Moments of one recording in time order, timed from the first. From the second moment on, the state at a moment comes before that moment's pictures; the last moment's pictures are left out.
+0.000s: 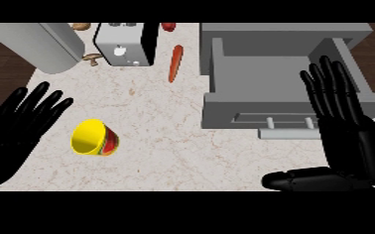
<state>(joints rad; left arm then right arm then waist) 0.03 0.35 0.13 -1.90 0.77 -0.62 0.07 -0.04 -0.07 0.05 -2.05 -0.08 0.05 0.08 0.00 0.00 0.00</state>
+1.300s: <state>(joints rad) -0.01 0.27 0.24 -1.62 0.50 -0.76 0.00 -0.08 -0.08 -0.03 -2.06 -0.13 0.08 0.12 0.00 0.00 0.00</state>
